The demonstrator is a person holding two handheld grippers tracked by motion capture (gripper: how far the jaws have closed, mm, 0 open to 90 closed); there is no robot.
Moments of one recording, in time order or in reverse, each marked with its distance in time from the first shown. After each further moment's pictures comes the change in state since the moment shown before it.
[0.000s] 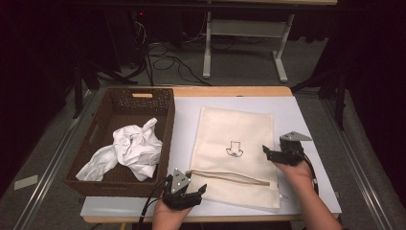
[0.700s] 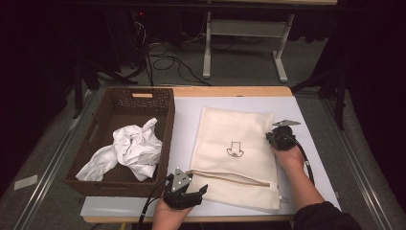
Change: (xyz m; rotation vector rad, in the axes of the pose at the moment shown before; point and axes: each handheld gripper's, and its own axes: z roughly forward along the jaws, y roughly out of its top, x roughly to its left) left arm 0.001 0.001 0.004 0.016 -0.026 0.004; right arm -0.016 0.023 0.049 0.102 -0.047 0.021
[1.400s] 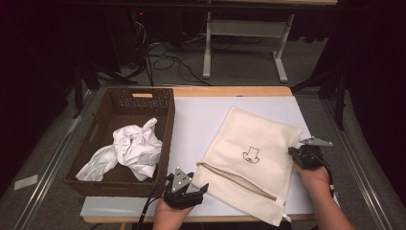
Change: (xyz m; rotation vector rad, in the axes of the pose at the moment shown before) left arm -0.002 0.003 -0.002 -0.032 0.001 0.001; right arm -0.038 -0.065 -0.058 -0.037 -0.036 0.064
